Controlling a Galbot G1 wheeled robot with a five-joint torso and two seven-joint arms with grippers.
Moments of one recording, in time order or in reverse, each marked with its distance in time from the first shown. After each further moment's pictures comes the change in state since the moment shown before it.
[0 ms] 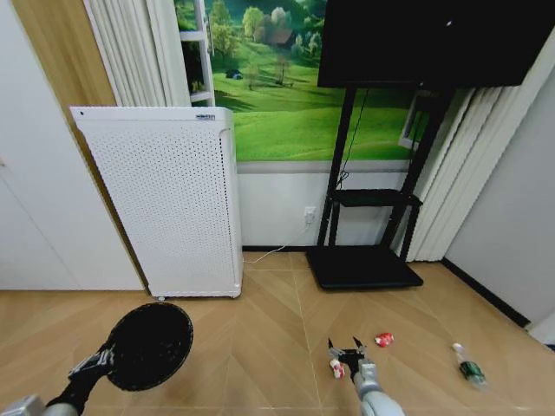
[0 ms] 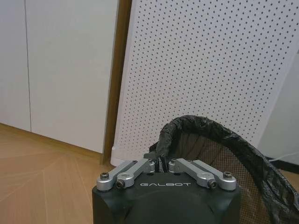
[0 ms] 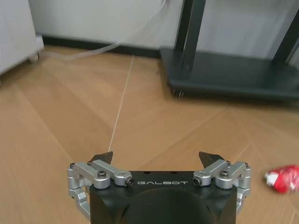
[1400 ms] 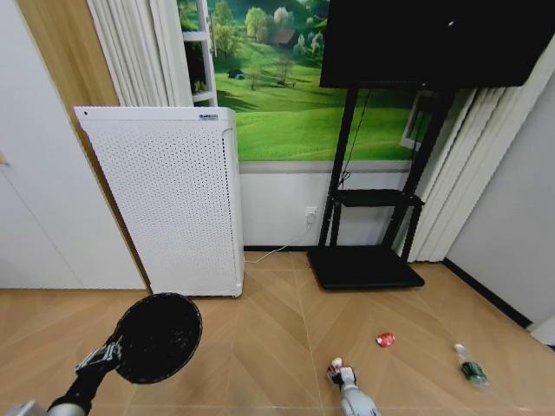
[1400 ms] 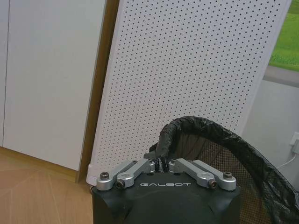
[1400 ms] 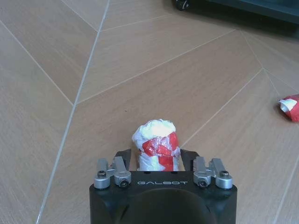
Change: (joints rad) left arm 0.026 -0.044 0.019 -0.073 -0.022 -0.059 0.045; right arm 0.217 0.069 -0.086 -0.442 -0.046 -0.056 0.063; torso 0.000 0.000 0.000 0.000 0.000
